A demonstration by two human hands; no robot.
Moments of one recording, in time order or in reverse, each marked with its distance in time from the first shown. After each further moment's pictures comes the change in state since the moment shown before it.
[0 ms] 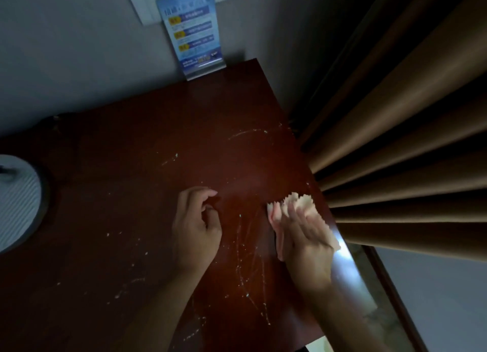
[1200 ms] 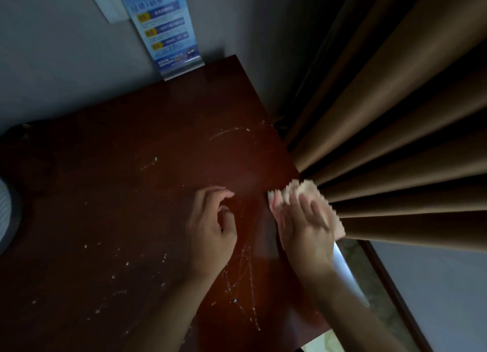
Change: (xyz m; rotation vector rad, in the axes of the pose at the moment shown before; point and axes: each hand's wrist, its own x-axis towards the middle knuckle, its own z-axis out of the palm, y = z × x) left_hand -0.007 0.026 0.036 -0.026 -0.060 0.162; right_hand 0.028 0.020 -0.004 -0.056 -0.047 0.149
